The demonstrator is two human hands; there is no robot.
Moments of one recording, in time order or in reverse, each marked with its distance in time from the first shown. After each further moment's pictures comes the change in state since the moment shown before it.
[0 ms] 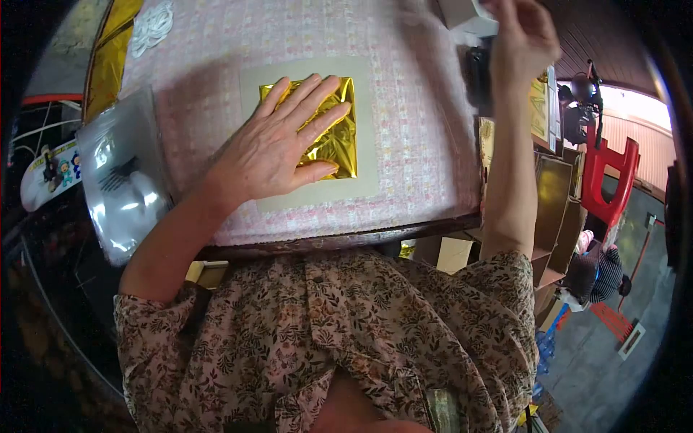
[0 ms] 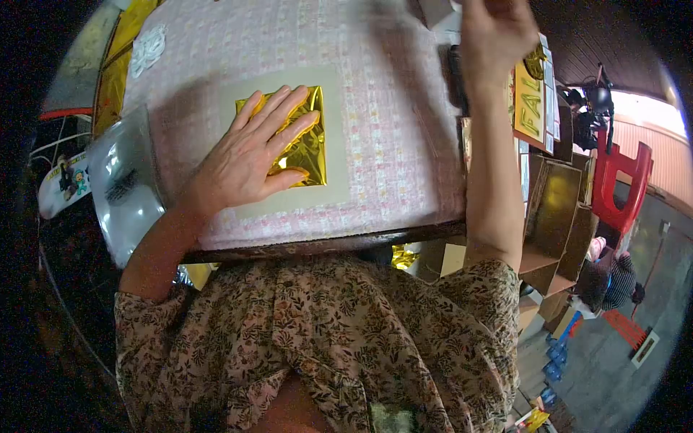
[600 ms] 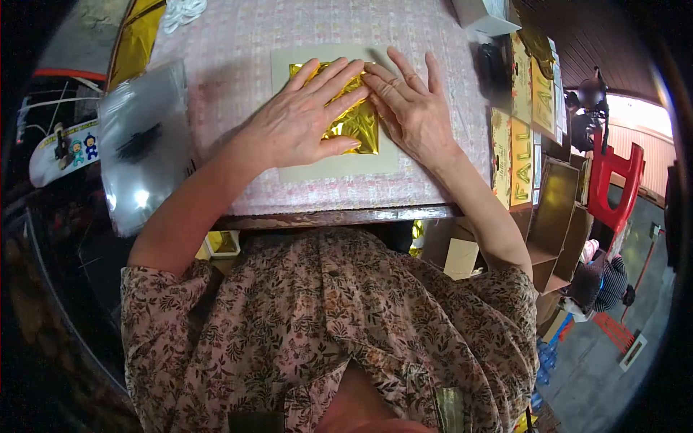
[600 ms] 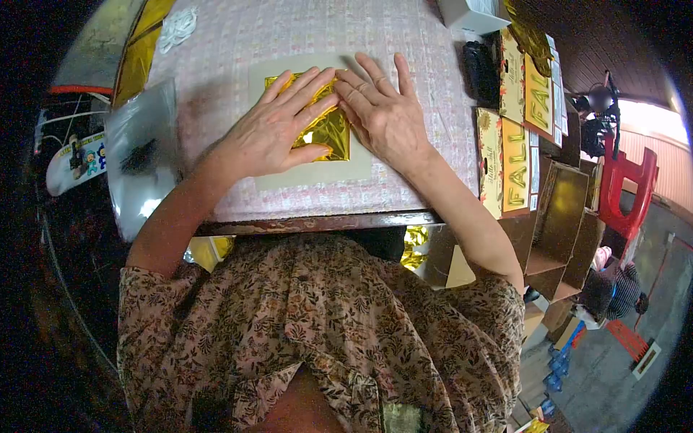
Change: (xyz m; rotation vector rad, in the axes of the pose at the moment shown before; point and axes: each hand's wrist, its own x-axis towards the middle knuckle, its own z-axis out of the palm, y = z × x) left_hand -0.006 -0.006 0.012 0.064 0.087 0.055; right_hand -0.158 -0.064 0.016 -0.631 -0.834 -0.401
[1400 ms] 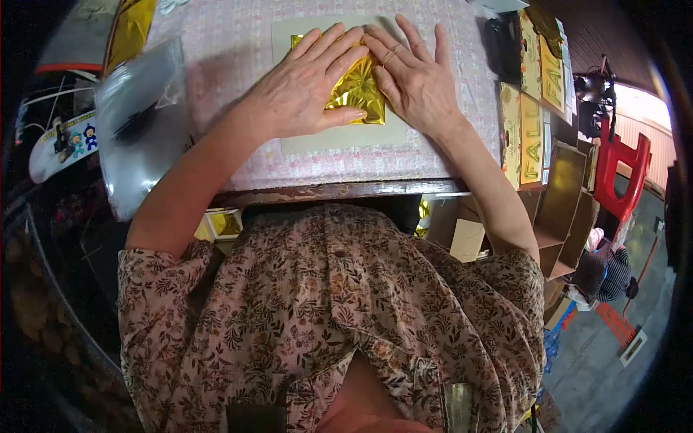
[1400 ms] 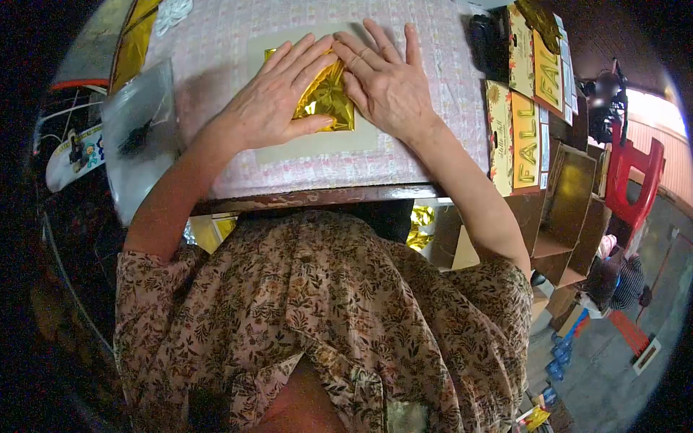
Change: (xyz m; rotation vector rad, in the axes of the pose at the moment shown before) left_hand -0.003 -0.004 0.008 0.041 0.057 0.001; right_hand -0.004 -0.001 0.008 -0.110 -0.059 0.023
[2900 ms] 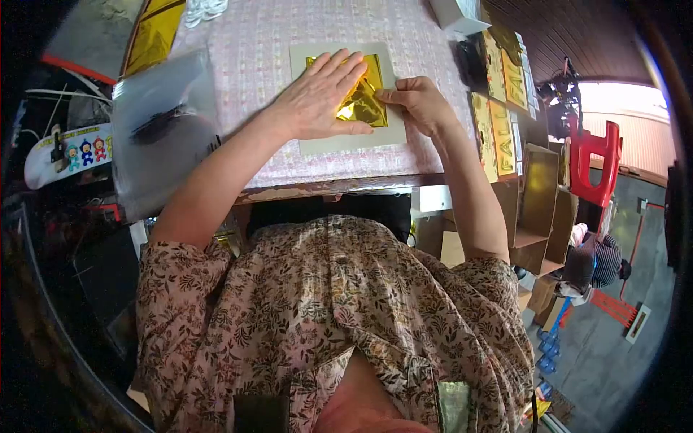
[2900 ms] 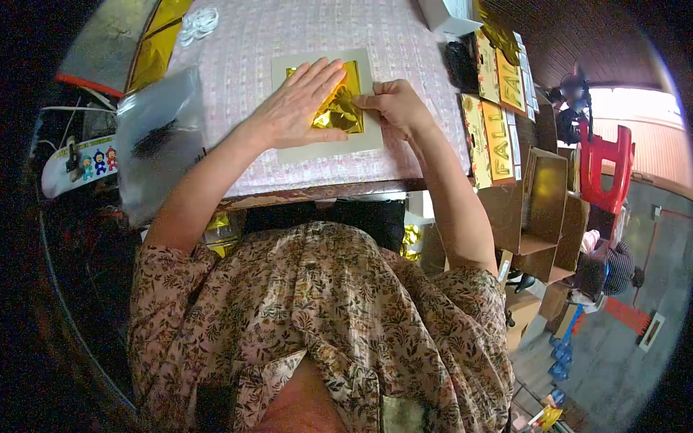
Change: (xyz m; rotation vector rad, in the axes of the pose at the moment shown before) left_hand -0.001 -0.003 0.006 0.015 -0.031 -0.049; right_hand 0.002 0.003 -0.014 1.418 -0.328 0.989
